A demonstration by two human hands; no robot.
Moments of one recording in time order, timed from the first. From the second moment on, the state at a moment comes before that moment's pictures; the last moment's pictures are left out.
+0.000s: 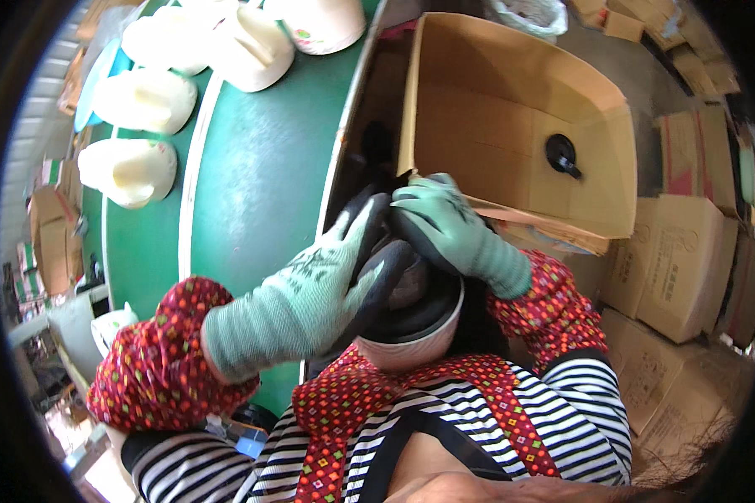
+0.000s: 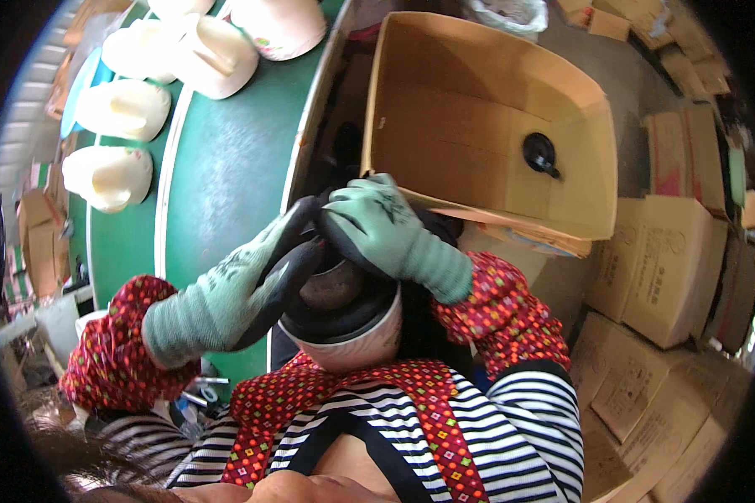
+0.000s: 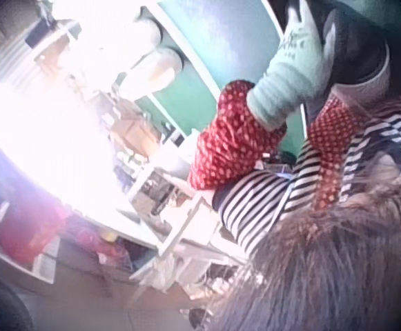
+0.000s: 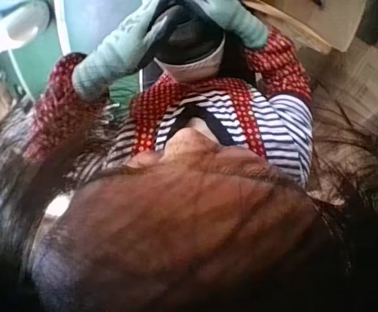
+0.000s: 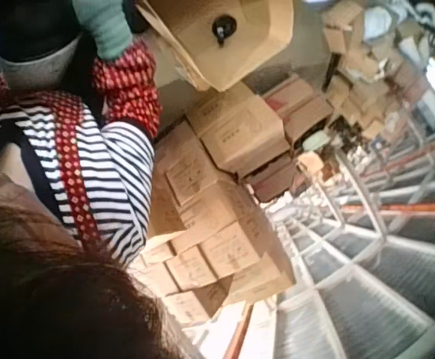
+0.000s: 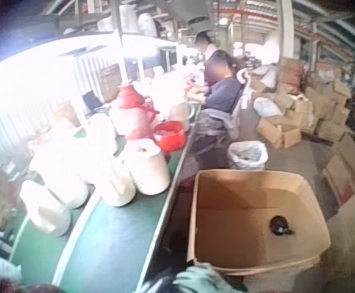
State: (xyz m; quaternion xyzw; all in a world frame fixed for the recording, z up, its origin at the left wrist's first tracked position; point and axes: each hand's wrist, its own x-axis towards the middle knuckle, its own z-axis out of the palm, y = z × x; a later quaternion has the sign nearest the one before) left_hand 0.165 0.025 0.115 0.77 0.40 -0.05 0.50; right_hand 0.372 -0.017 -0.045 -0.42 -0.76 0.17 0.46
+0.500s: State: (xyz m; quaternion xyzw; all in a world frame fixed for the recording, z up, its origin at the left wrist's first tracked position) left_hand 0.114 0.102 -0.085 0.93 0.14 0.21 0.26; right_hand 0.342 -0.055 0.092 -0.57 -0.81 0.15 0.00
